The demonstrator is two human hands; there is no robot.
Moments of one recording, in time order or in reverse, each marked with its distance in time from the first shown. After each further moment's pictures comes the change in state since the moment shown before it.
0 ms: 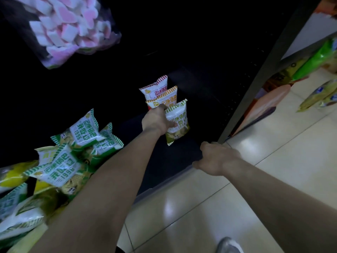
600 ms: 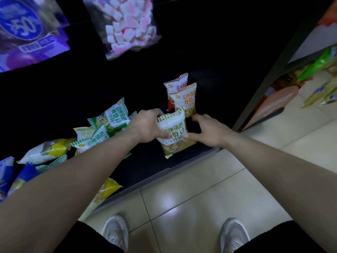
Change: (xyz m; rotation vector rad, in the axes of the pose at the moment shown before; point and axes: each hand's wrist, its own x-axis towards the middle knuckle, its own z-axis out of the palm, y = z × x) left_hand -0.122 -0.076 -0.116 0.075 -0.088 0.194; right_hand -0.019 -0.051 -0.014 0.182 0.207 -0.357
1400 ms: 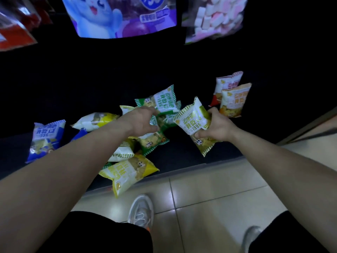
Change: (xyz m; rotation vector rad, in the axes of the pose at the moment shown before) left_hand -0.089 -0.160 -0.053 0.108 -0.164 -0.159; right_hand 0.070 -0.101 0.070 0.151 -0.016 -0.036
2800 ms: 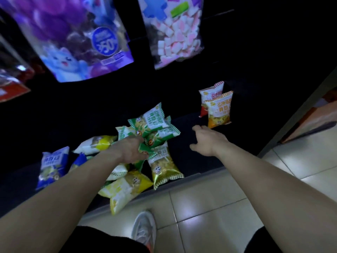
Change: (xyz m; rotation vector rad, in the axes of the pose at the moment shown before) left_hand -0.012 0.011 0.020 0.198 -0.098 -0.123; right_hand -0.039 -0.005 -0.019 -0.345 -0.087 -0.044
